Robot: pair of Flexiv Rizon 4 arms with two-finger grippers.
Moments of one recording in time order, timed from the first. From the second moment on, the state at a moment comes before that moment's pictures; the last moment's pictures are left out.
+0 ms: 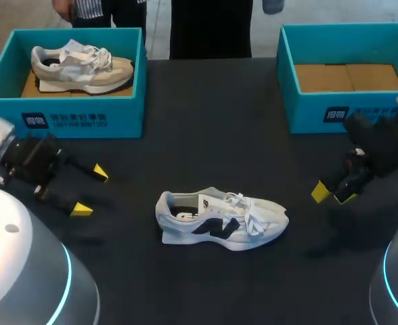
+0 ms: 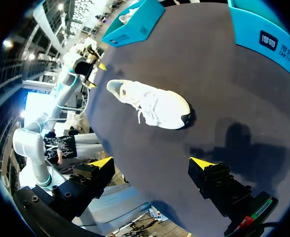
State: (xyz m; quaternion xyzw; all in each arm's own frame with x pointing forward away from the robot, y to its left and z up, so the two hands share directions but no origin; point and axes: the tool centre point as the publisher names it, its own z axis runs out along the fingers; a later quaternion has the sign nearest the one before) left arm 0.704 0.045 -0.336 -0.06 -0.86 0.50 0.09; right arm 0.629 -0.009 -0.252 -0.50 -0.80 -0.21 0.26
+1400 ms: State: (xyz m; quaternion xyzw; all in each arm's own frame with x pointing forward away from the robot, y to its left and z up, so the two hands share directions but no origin) left arm 0.686 0.032 -0.359 -0.06 -0.79 0.60 0.09; right arm 0.629 -0.009 -0.252 -0.50 -0.80 -0.21 0.26
